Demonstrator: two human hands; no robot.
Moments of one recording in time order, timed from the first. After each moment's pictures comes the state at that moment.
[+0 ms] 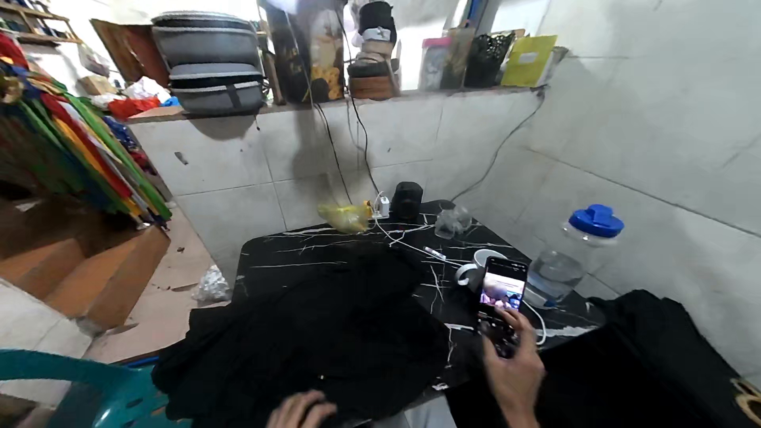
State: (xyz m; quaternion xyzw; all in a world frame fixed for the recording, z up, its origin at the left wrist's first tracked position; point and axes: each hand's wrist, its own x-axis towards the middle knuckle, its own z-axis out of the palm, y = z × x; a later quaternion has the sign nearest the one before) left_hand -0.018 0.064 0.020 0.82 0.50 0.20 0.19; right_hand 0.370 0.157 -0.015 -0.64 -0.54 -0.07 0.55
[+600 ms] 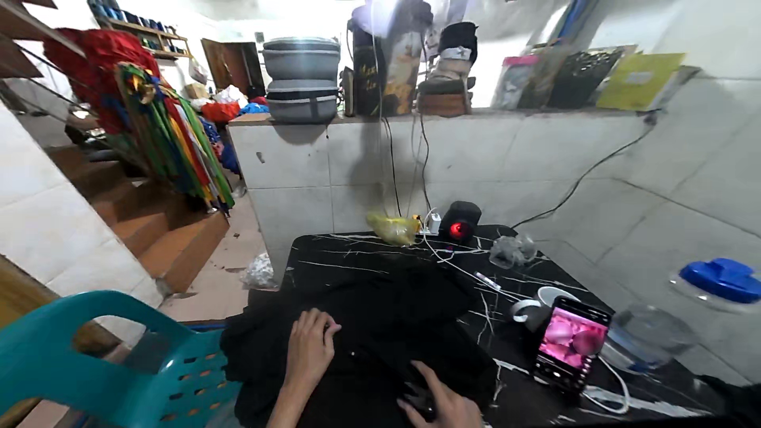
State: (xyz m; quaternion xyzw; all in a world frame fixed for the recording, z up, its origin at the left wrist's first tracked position) left_hand -0.051 0.185 -0.001 0.68 0.66 0.31 -0.05; right_hand 0.241 0.123 0.009 -0.54 -0.78 0.15 0.28
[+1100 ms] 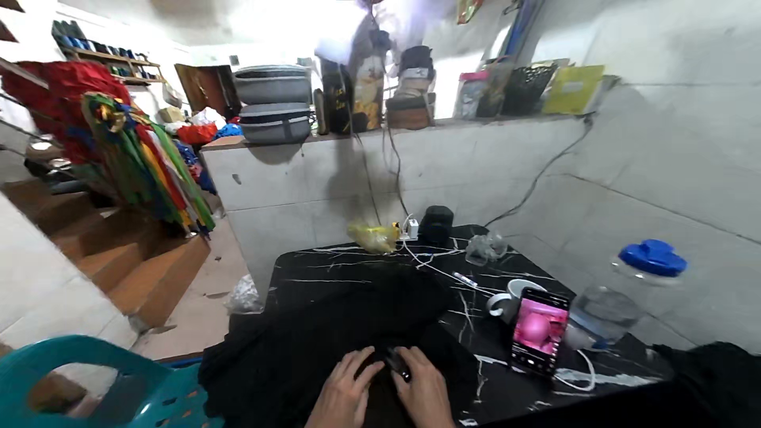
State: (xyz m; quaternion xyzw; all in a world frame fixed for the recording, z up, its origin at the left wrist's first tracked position) left_hand 0.017 0.153 -0.010 0.83 0.45 0.31 0.06; right_hand 0.215 0.168 -0.002 -0.62 -0.70 0.17 0.29
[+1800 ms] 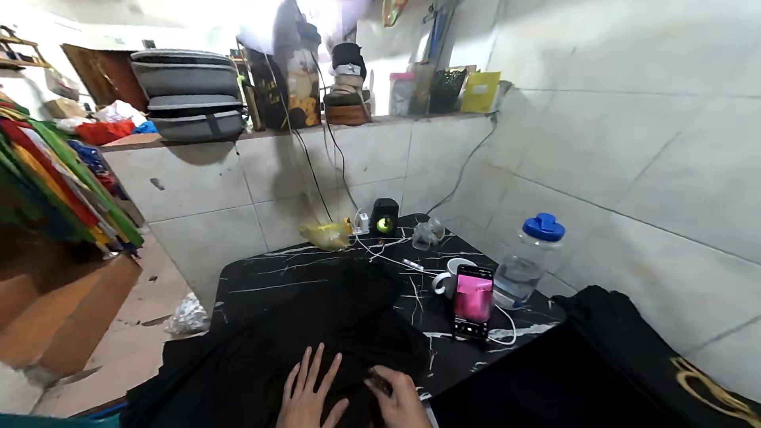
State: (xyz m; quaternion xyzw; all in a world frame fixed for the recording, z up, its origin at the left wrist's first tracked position) left_hand 0.018 0.141 -0.035 0.83 0.53 0.16 0.06; right_hand 0.241 0.124 0.009 -0.57 -0.65 0.35 0.34
